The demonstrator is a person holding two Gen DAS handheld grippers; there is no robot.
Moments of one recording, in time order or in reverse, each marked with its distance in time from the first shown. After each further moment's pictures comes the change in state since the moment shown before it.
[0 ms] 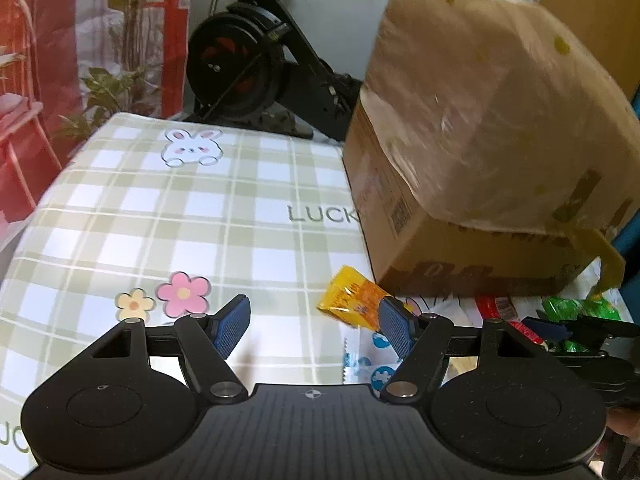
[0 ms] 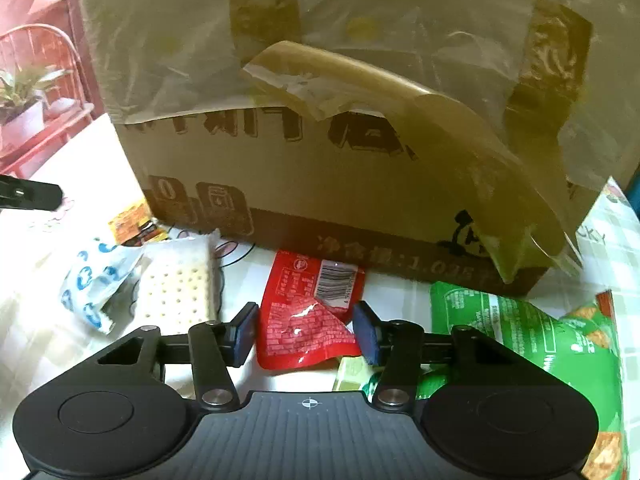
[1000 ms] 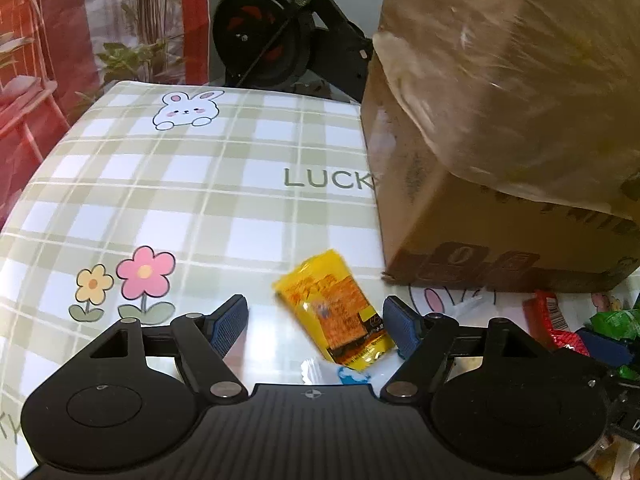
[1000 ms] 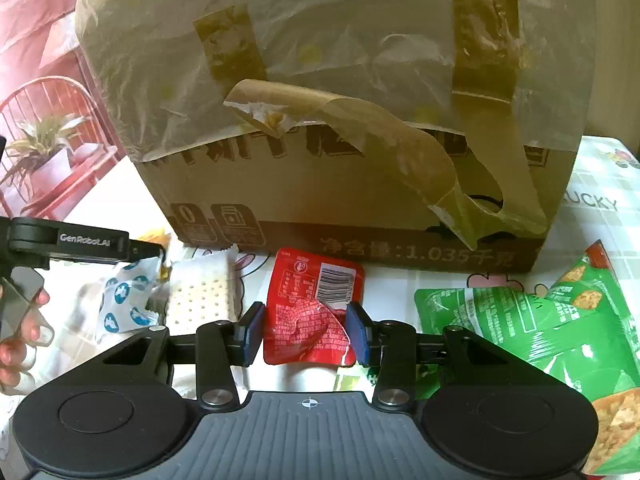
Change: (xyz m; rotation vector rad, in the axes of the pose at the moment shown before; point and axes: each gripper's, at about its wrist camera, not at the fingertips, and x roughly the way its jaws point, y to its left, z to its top) left arm 0.037 -0.021 -0.002 -0.022 0.086 0.120; right arm -0.032 -0.034 -0.012 0.111 -0.061 0.128
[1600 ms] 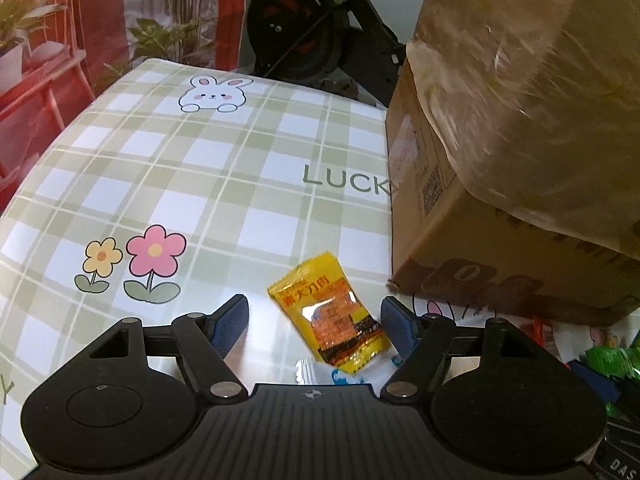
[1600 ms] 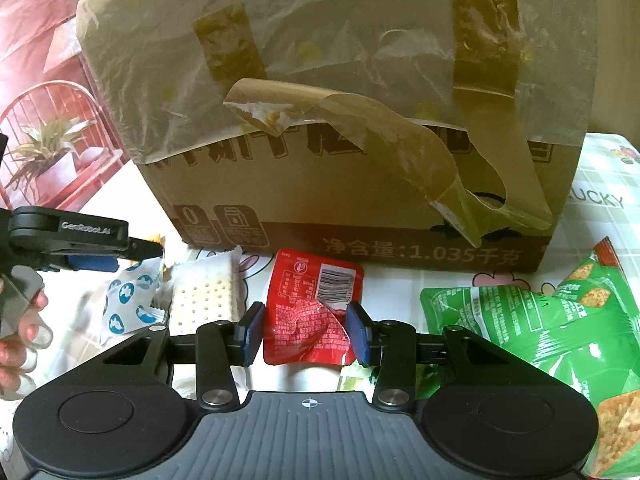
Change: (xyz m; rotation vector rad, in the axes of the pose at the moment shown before) left arm 0.000 0.001 0.003 -0.129 0.011 0.035; right arm 0.003 0.001 -0.003 0.009 -0.007 0.015
